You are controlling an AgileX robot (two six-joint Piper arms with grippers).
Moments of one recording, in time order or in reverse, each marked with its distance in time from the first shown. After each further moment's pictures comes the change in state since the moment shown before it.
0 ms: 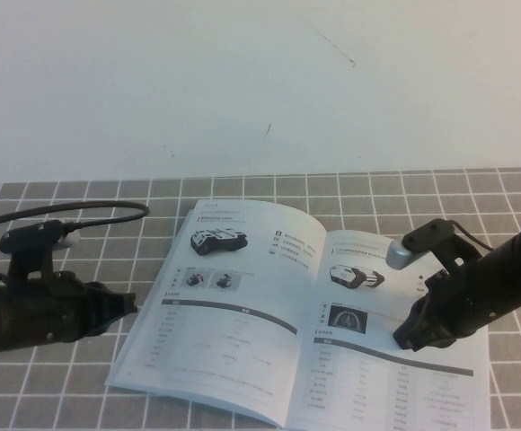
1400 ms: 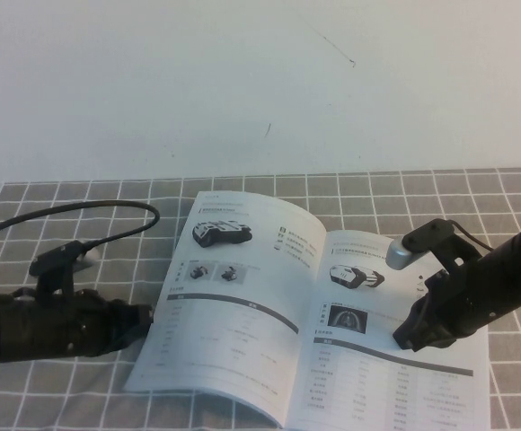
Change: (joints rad) right arm 0.000 0.000 0.000 0.000 0.001 -0.003; left arm 0.006 0.198 -0.040 -0.029 0.148 0.004
